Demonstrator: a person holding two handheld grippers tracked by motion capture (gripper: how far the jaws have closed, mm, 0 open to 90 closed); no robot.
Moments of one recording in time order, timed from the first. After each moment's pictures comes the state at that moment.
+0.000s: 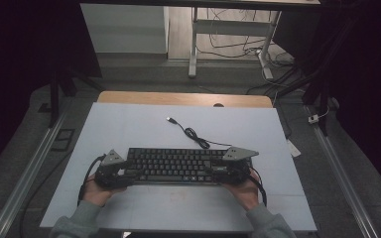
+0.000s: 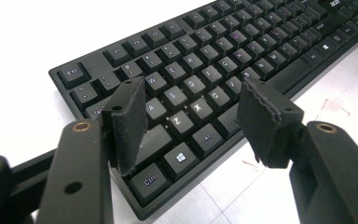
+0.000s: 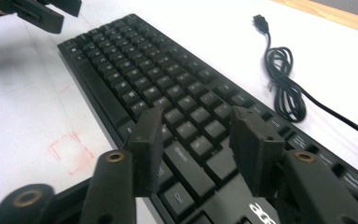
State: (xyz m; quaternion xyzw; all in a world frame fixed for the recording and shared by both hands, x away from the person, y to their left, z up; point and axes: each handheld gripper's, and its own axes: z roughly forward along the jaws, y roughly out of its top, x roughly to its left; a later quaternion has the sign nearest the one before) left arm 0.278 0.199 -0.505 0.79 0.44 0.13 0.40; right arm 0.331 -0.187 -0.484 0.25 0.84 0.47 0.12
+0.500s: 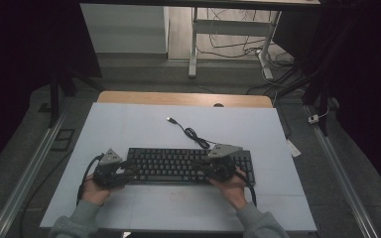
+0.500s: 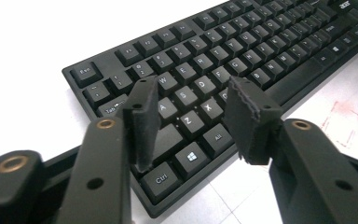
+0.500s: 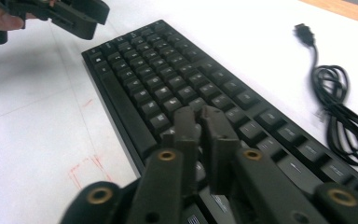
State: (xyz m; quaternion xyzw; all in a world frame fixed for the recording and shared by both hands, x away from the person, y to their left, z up) left arm 0.279 0.204 -0.505 0.79 0.45 0.14 0.40; right arm 0.339 -0.148 -0.486 0.22 0.85 0.46 0.09
